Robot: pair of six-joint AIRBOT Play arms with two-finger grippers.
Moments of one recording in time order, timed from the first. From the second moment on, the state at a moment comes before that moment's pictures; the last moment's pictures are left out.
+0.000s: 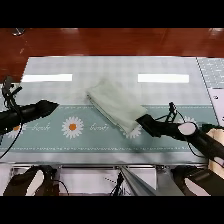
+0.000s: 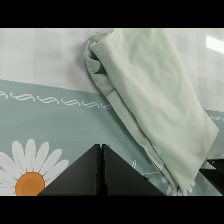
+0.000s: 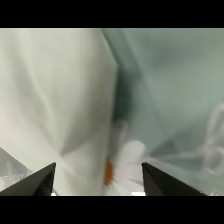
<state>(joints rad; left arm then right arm) 0.22 -0.66 0.53 0.71 -0.98 -1.22 0.30 -1.01 0.34 -0.56 0.51 1.64</state>
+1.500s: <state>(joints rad) 0.17 -0.66 0.53 0.71 -0.97 -1.22 -0.61 -1.28 1.88 -1.07 1.74 1.66</state>
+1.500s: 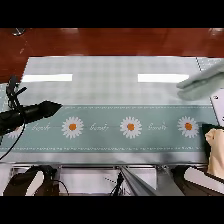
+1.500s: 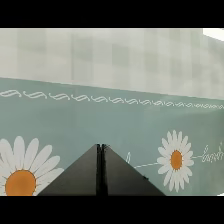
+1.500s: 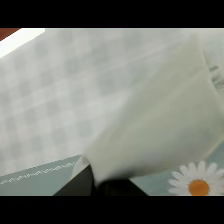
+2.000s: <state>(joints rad) 0.17 -0.66 0.53 0.71 -0.93 -1.22 -1.04 -1.08 1.73 -1.23 1.85 1.63</state>
